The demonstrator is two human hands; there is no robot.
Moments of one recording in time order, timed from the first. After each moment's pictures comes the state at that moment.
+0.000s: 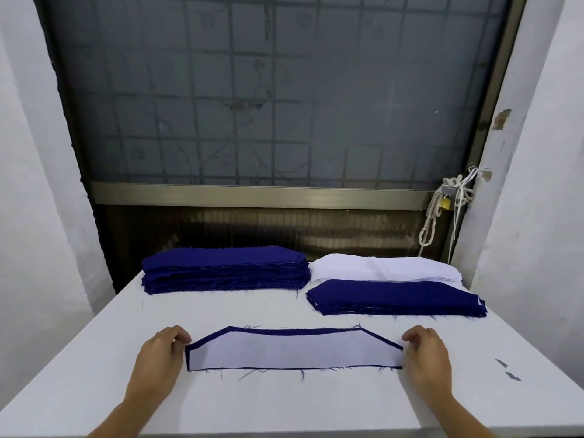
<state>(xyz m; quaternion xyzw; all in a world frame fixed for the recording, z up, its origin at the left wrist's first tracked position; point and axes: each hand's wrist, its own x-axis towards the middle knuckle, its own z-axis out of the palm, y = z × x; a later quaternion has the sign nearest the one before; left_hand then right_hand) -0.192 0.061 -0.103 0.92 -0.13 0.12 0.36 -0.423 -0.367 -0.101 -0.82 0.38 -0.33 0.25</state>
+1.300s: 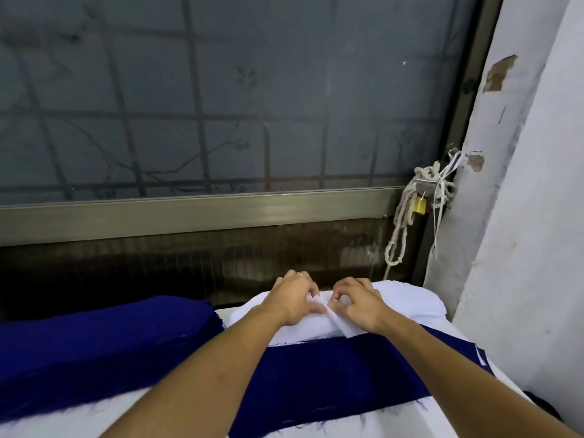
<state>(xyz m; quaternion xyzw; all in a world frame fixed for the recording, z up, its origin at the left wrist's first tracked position) -0.092 -0.448 -0.028 0.84 -0.51 -0.05 0.17 -0.218 -0.587 -0.046 -0.95 0.22 -0.08 0.21</state>
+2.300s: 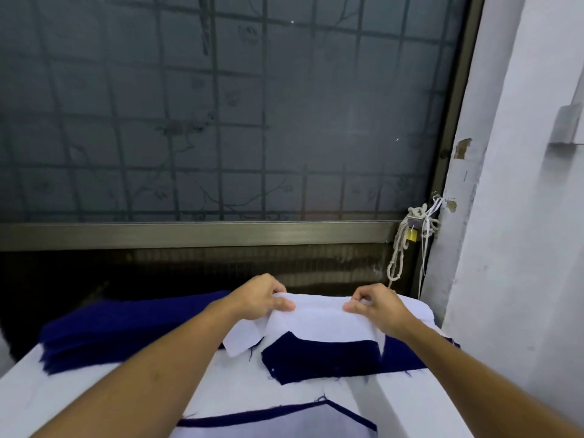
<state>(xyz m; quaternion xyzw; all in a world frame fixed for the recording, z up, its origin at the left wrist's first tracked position) -0.133 -0.245 0.076 0.82 -0.47 -0.16 0.29 -0.314 -0.479 0.047 -0.92 0.19 -0.16 0.31</state>
